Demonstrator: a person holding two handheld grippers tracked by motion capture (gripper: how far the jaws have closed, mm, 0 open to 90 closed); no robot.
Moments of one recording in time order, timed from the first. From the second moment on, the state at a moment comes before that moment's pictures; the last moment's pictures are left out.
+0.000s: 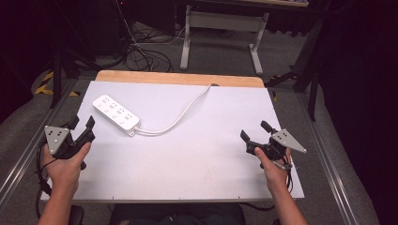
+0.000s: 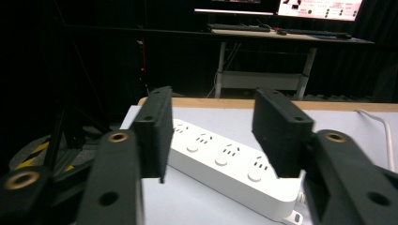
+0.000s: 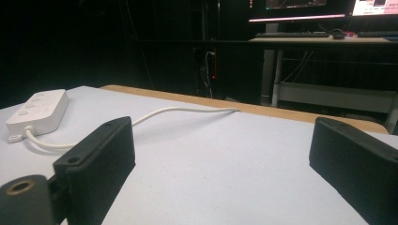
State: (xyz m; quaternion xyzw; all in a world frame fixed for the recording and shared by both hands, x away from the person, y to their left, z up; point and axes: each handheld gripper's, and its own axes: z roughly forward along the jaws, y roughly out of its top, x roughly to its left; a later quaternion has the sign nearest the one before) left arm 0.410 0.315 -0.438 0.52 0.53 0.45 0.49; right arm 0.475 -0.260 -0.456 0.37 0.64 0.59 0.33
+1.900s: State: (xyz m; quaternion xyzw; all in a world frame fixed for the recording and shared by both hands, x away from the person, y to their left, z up) left arm 0.426 0.329 -0.427 0.52 0.55 0.46 0.46; right arm 0.473 -0.259 -0.455 0.36 0.65 0.59 0.32
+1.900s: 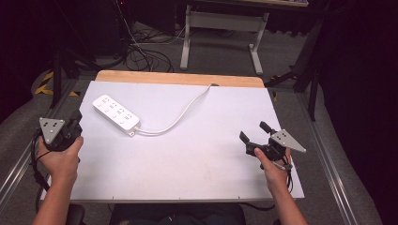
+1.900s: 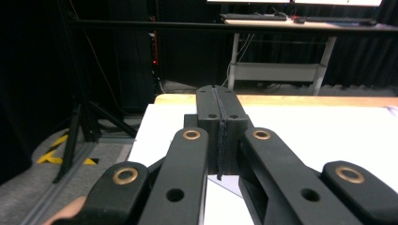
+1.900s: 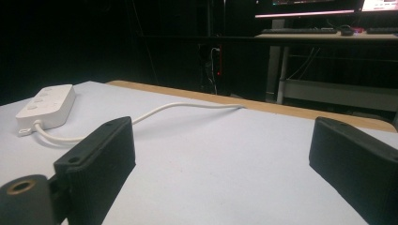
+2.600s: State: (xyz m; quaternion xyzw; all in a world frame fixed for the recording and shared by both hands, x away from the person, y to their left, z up) left arm 0.474 0.337 -0.425 0.59 0.58 0.40 0.40; right arm 0.475 -0.257 -0.458 0.37 0.66 0.58 0.31
